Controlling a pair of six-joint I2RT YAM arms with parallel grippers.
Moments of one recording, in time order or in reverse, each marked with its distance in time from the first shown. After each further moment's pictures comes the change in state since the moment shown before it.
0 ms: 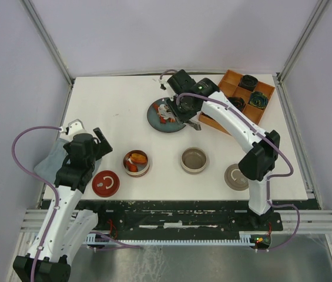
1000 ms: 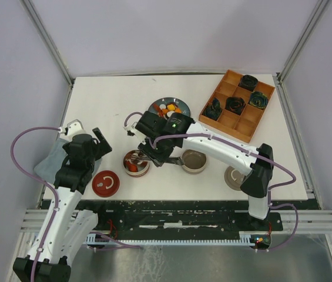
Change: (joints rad) left arm 0.000 -0.014 0.000 0.000 -0.007 0.000; right arm 0.388 -0.101 -0.159 -0.002 -0.114 0.048
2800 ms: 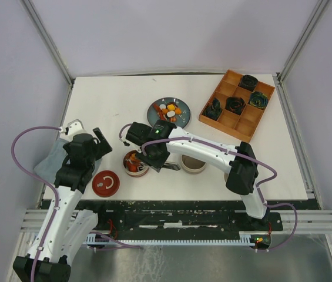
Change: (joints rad) left arm 0.000 0.010 0.000 0.000 0.001 0.000; right arm 0.038 0.150 0.043 -0.063 0.095 -0.010
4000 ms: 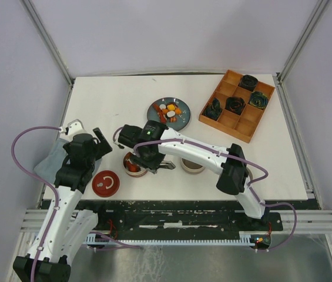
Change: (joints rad) left arm 0.000 0.000 0.000 0.000 0.000 0.000; right arm 0.037 0.106 0.186 -0.132 0.053 -0.008
